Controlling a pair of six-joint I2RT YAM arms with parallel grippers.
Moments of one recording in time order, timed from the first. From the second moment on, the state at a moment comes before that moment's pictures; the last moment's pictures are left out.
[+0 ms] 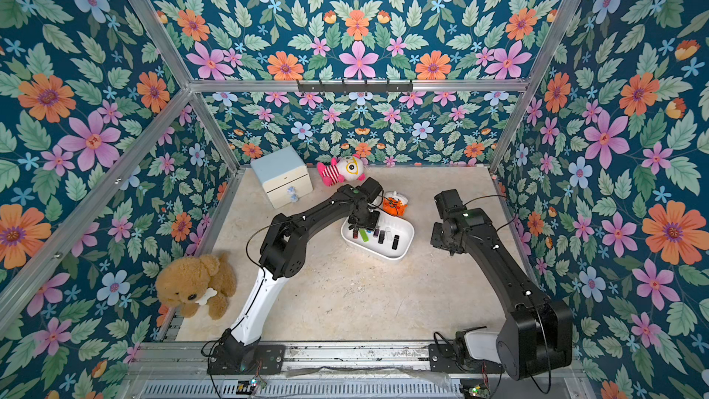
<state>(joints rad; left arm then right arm) -0.73 2.41 2.10 -0.94 0.03 -0.35 0.26 1.32 1.12 -1.04 0.13 0.48</state>
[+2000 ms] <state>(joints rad) -0.08 1.60 0.22 1.17 -0.32 0.06 0.13 1.28 0.11 0.86 0.49 0.15</state>
